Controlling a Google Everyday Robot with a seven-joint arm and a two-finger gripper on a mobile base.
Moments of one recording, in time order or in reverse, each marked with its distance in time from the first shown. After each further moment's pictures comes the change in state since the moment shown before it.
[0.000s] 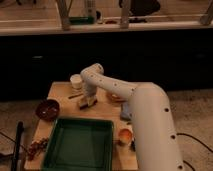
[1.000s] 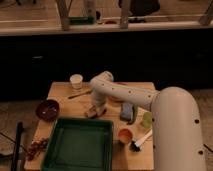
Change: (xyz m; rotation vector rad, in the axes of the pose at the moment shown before) arm 0.043 0.084 -0.011 -0.063 0.022 -0.005
